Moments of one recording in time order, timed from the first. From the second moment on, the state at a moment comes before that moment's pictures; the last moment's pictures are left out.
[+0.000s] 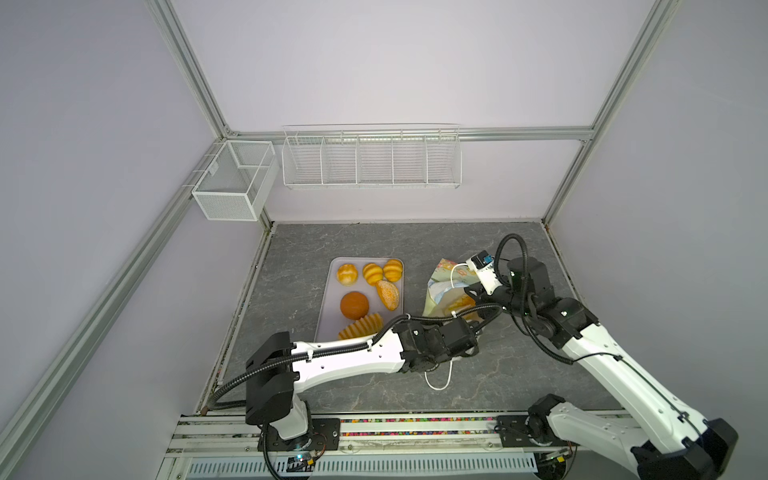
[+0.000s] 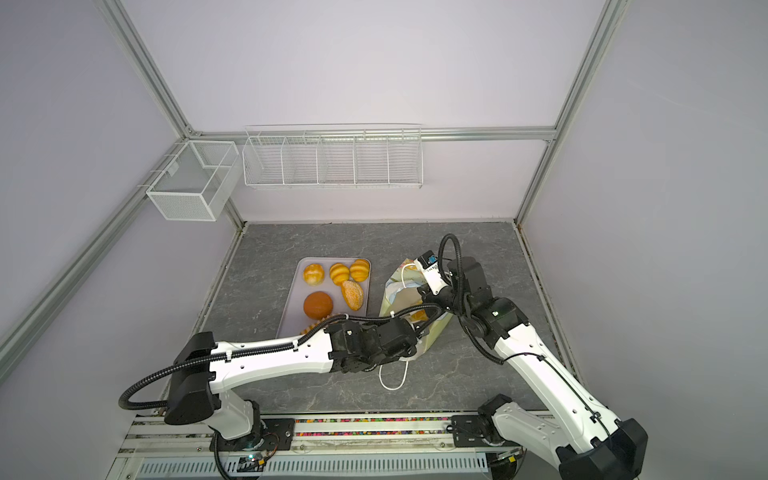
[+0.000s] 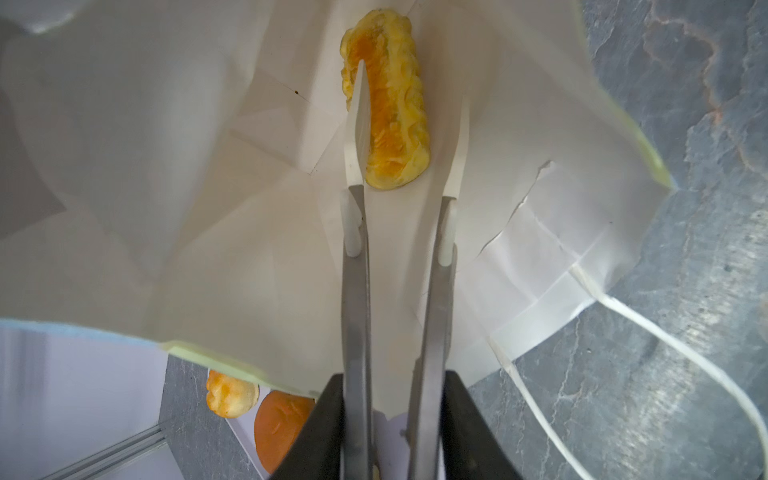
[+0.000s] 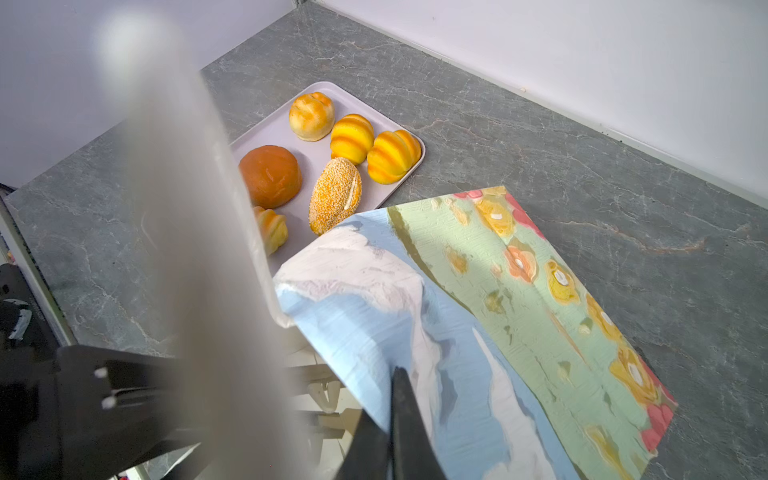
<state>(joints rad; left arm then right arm) -1.34 1.64 1.32 -0.73 -0.54 0.20 0.51 1.04 1.00 -0.60 -0.19 -0.08</state>
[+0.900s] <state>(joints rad) -1.34 1.44 1.29 -0.74 -0.54 0.15 0.51 1.04 1.03 -0.63 -0.10 -0.10</state>
